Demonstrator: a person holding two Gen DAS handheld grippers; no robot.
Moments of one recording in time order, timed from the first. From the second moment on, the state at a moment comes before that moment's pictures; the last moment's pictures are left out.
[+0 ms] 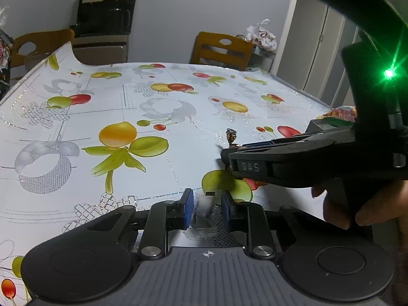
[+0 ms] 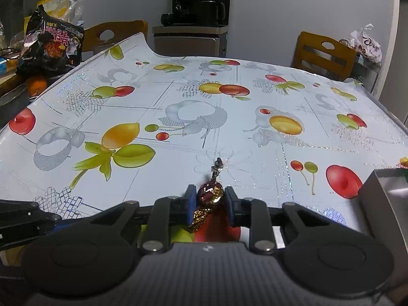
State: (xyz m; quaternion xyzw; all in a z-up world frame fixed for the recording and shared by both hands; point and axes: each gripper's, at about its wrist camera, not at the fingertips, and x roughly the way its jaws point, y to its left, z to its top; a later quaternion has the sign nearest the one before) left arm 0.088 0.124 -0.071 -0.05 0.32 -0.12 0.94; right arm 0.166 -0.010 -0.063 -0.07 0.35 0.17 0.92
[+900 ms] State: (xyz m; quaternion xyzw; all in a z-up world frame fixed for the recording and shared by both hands) left arm 0.082 0.127 -0.068 -0.07 0.30 -0.14 0.94; right arm 0.062 -0.082 -0.022 -0.08 0.33 0.16 0.93
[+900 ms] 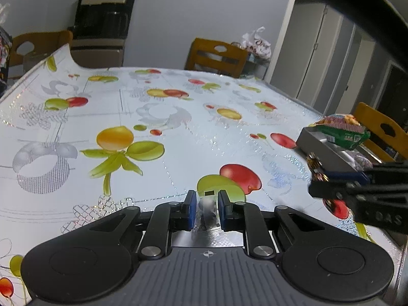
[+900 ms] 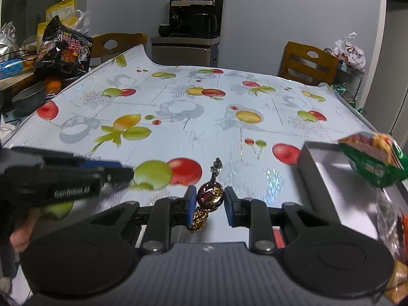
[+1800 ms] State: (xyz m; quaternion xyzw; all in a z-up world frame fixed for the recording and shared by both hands) left arm 0.050 0.067 -0.032 -0.01 0.23 -0.16 0.96; right arm -0.007 -0.200 0.010 -0.02 0.27 0.15 0.95
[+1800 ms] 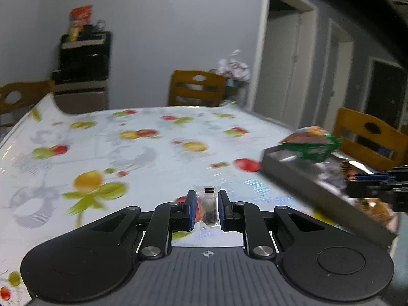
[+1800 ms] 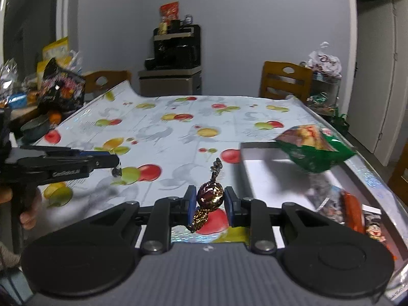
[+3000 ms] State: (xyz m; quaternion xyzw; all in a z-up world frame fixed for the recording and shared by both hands) left arm 0.093 -0.024 -0.072 0.07 0.35 -0.24 0.91; right arm 0.004 -0.294 -0.002 0.04 0.27 0.10 0.96
